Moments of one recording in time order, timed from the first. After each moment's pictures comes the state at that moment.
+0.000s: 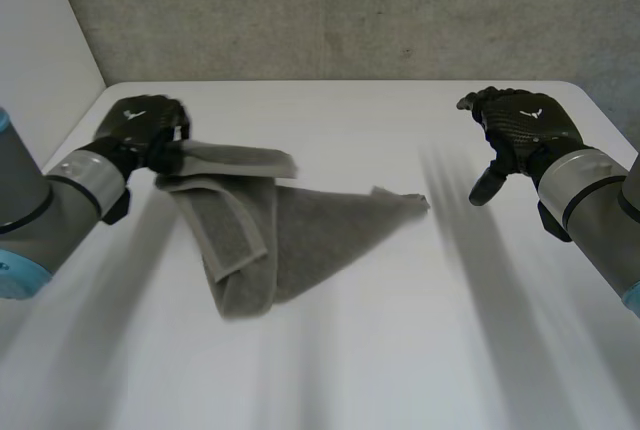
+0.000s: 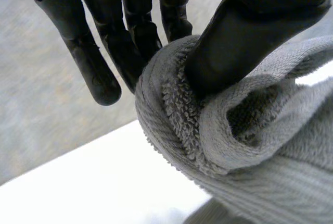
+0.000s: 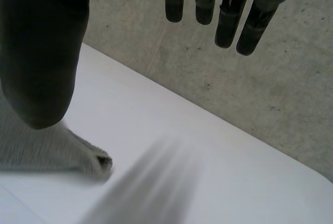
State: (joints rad) left arm 4.55 -1.99 -1.51 3.39 -1.25 3.25; right arm 1.88 -1.30 1.50 -0.02 1.46 2.97; left_hand 1.27 1.30 1.29 1.35 1.13; right_hand 0.23 0.24 0.24 0.26 0.06
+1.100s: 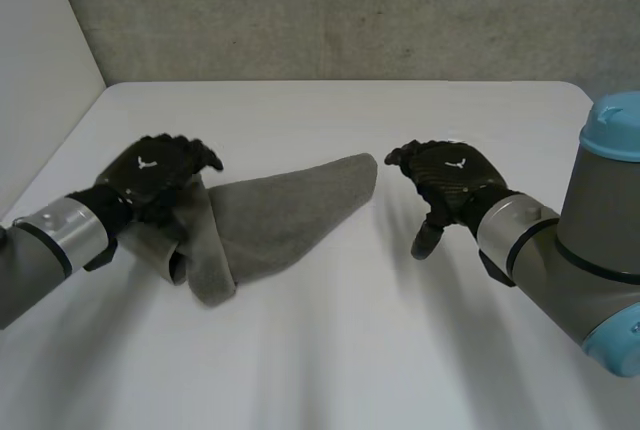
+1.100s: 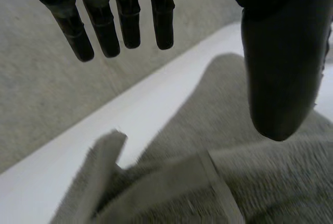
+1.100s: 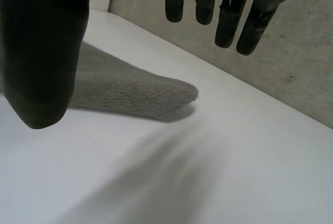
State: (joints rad) left arm 4.64 -1.83 -1.76 3.34 -0.94 3.49; right arm 2.03 -1.24 1.51 0.04 1.41 2.97; left_hand 0.36 0.36 0.36 0.35 0.19; right_hand 0.23 0.24 0.24 0.26 0.06
